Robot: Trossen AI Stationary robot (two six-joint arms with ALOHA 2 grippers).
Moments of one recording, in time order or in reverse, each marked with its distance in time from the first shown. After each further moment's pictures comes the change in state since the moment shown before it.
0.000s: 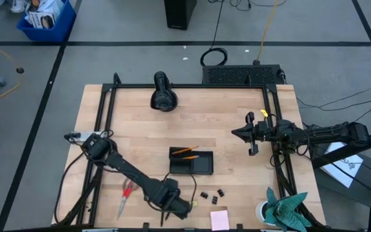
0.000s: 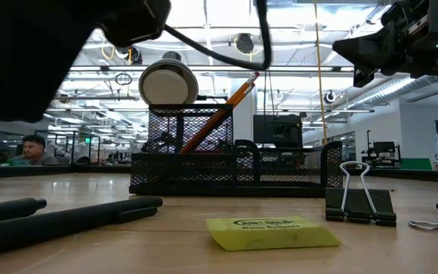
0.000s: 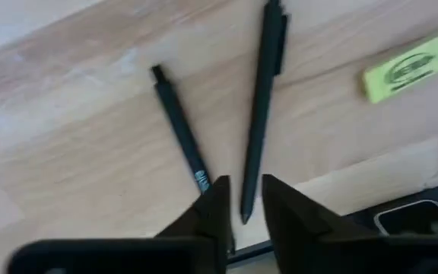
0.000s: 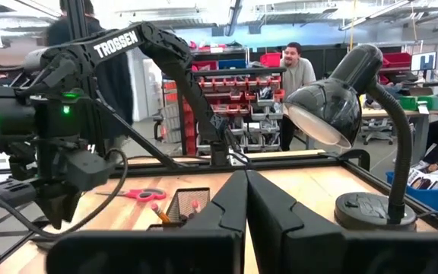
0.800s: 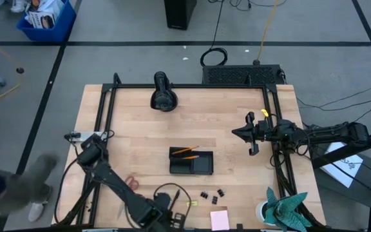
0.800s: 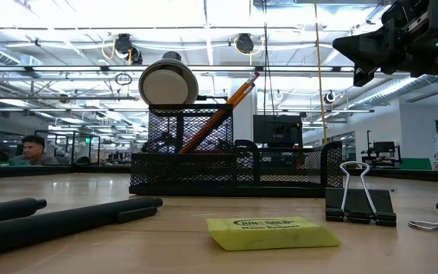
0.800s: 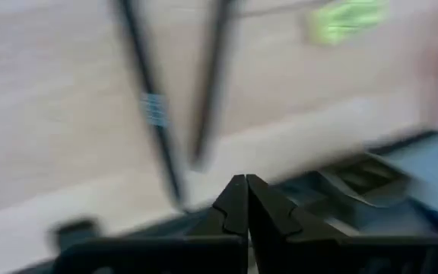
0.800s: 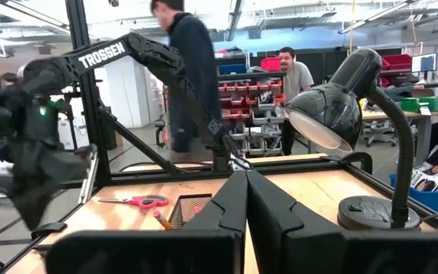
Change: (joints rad) left arm -0.161 -0.011 0.001 0.124 -0.218 -0.274; right arm 0.000 0.000 0.000 0.019 0.000 0.019
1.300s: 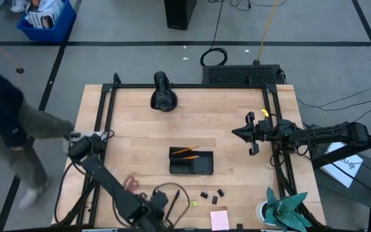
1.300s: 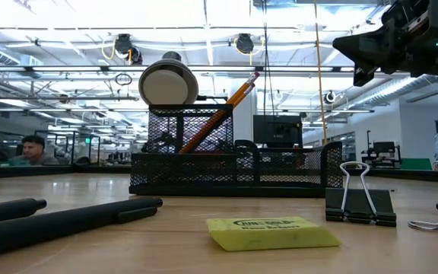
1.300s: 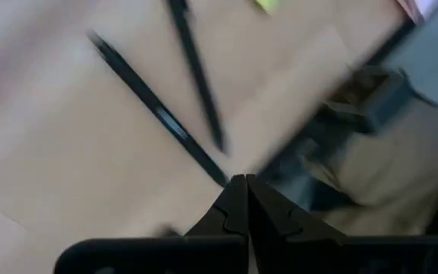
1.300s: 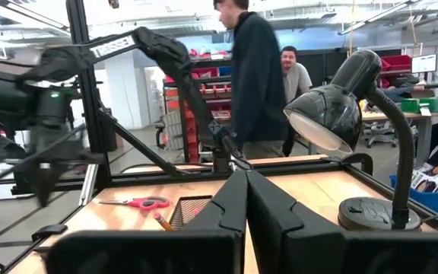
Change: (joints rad) left arm -0.045 -0.126 -0.094 0.013 -0.042 0.454; right arm 0.000 0.000 0.000 0.004 0.000 0.003
